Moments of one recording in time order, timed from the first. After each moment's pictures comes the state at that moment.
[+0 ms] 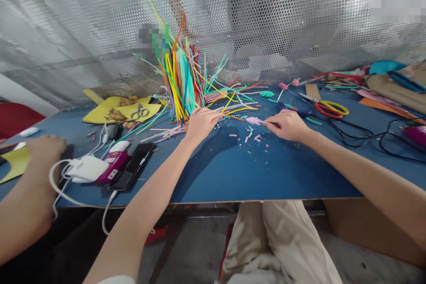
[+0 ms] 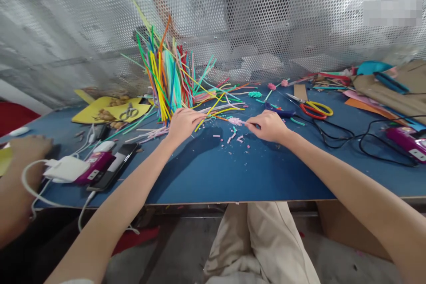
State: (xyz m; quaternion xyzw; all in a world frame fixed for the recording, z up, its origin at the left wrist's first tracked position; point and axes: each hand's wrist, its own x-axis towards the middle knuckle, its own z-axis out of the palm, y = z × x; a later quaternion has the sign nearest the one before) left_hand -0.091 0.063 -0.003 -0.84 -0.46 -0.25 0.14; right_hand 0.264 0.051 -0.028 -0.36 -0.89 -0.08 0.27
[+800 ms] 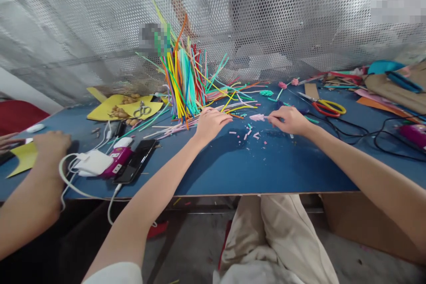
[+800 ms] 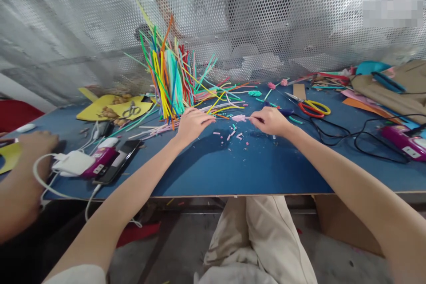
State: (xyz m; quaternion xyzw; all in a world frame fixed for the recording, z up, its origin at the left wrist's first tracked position) left_hand -0.063 0.052 -0.010 -0.86 -0.41 -0.28 0.14; right_hand 0.279 0.058 -0.018 -0.33 -0.90 -0.01 0.29
